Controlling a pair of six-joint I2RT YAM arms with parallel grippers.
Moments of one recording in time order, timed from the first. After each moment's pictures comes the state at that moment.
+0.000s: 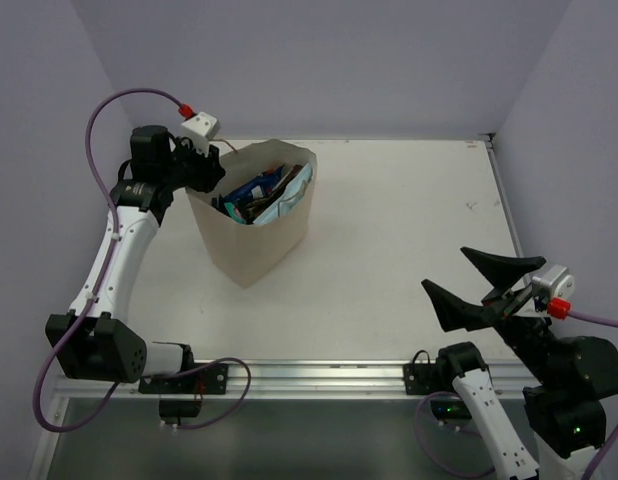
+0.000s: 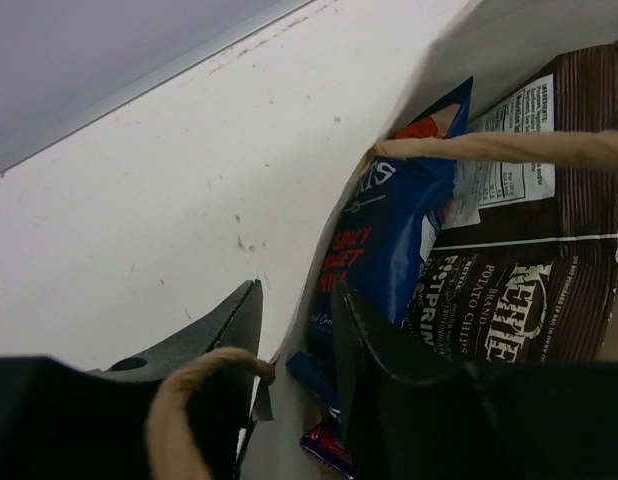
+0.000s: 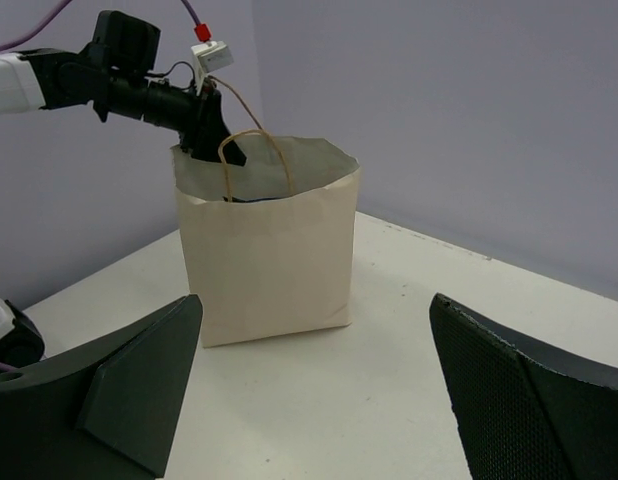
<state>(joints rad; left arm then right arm) -0.06 1.34 1.33 -0.47 0.41 0.25 0.24 0.20 1.01 -0.54 -0.41 0.18</state>
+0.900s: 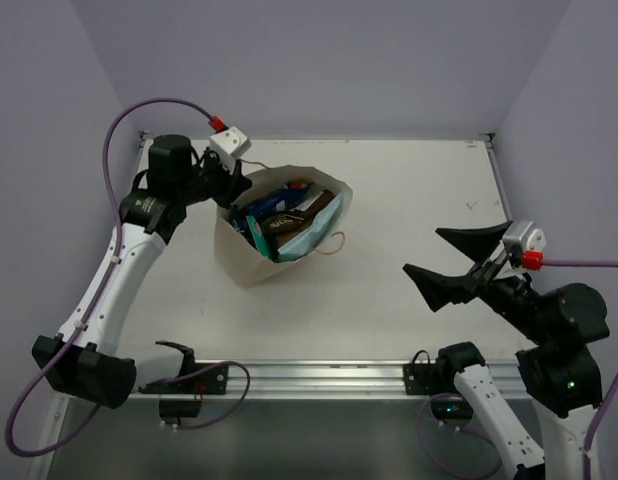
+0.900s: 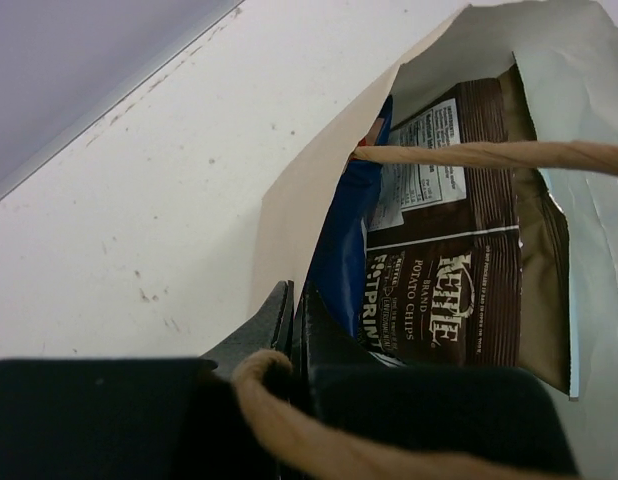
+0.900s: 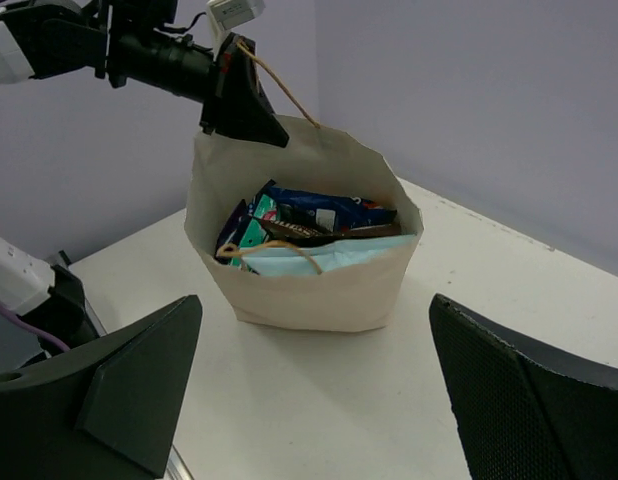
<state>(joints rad) -0.23 1.25 1.33 -0.54 0.50 0.25 0.25 0.40 1.07 -0.51 -0.55 0.17</state>
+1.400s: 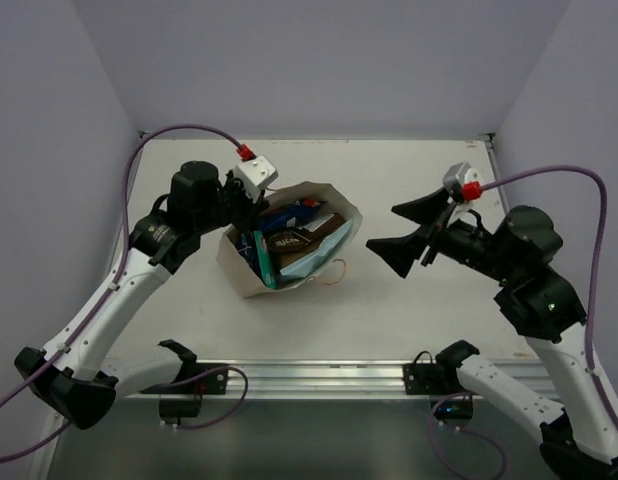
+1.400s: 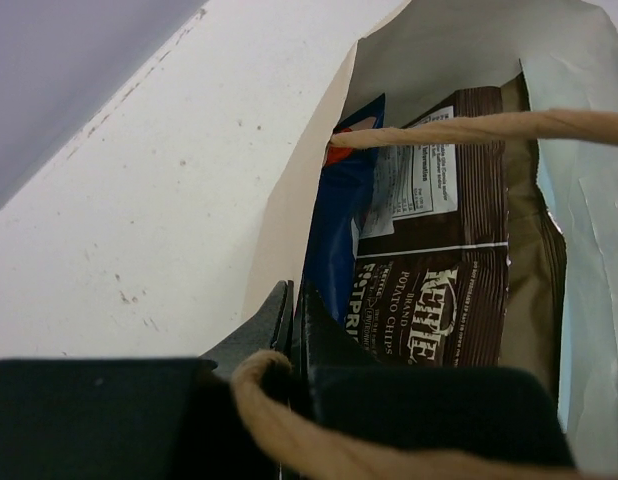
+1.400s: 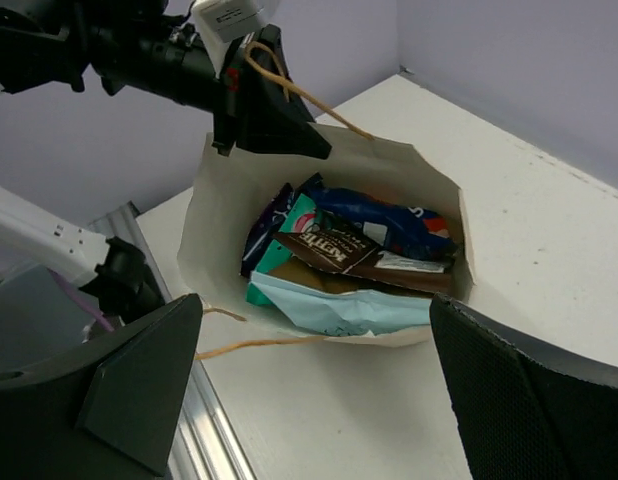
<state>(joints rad) -0.50 1.11 1.23 -0.54 0.26 0.24 0.46 0.74 1.20 -0.51 -0.50 0.18</state>
